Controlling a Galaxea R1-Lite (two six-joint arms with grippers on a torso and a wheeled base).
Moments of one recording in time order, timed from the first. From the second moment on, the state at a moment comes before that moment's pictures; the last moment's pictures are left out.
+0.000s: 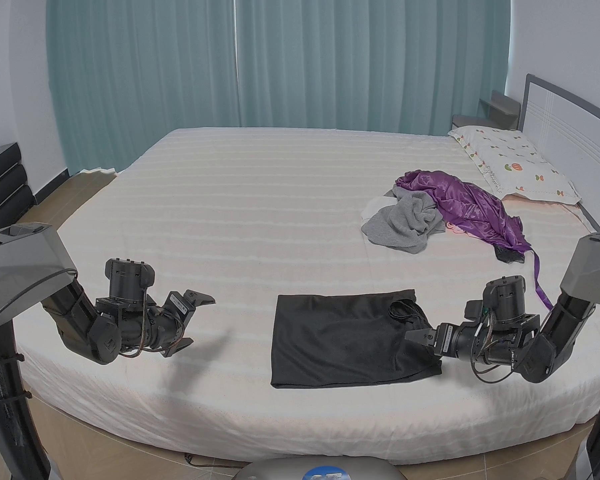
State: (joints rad) left arm -0.15 2.16 -0.74 -0.76 -0.28 -1.08; right arm 0.27 2.13 -0.53 -0.94 0.21 0.49
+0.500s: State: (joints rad) left arm -0.16 2.16 -0.74 -0.76 -0.28 -1.08; right arm 0.21 2.18 -0.43 -1.01 0.23 0.39
